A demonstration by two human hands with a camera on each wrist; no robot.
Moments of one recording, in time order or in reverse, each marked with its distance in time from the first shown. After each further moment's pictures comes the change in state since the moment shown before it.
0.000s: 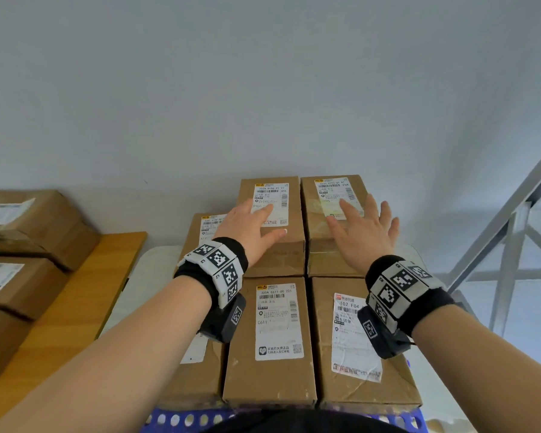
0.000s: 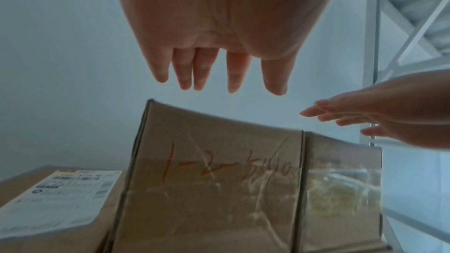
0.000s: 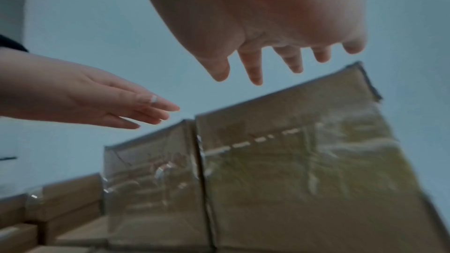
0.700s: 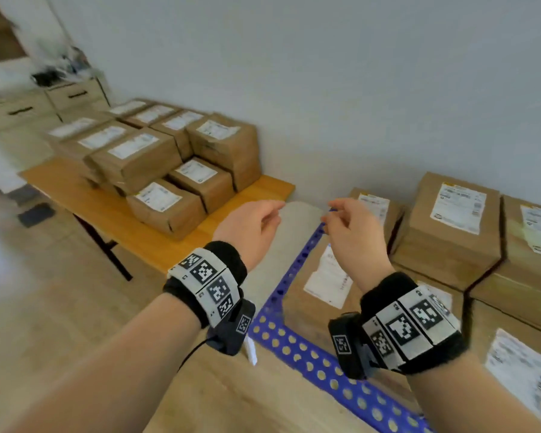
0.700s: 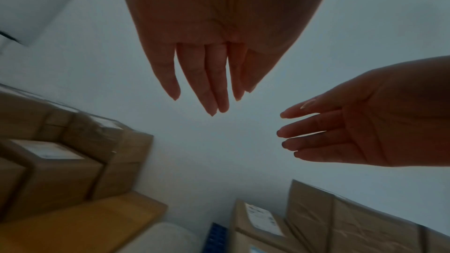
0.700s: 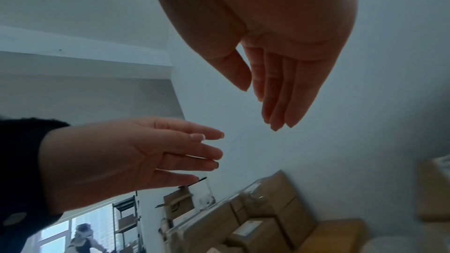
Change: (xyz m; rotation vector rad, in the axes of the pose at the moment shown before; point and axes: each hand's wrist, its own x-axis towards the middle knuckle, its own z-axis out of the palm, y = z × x) left_hand -0.224 -0.148 -0.053 -0.306 0.402 -0.373; right_hand -0.144 -0.211 0.065 0.659 -0.281 -0.511
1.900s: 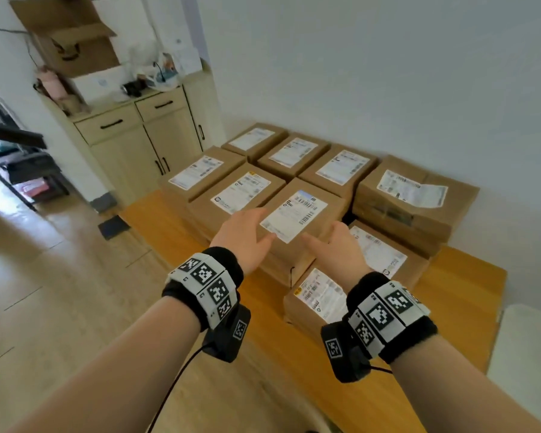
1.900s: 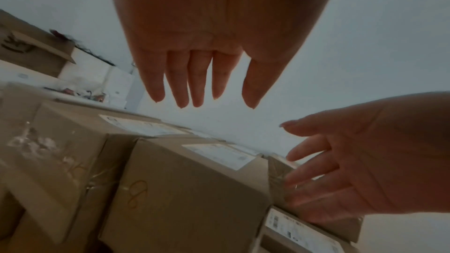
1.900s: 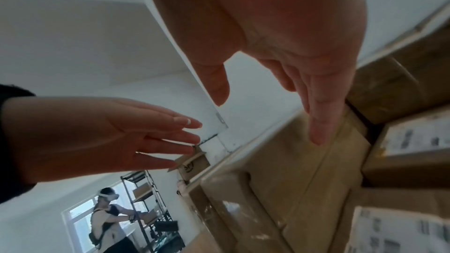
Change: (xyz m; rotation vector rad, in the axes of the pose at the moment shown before) left_hand 0.178 -0.419 -0.255 0.136 -0.067 -0.366; right_hand 0.241 -0.177 0.473 0.027 -0.333 0.236
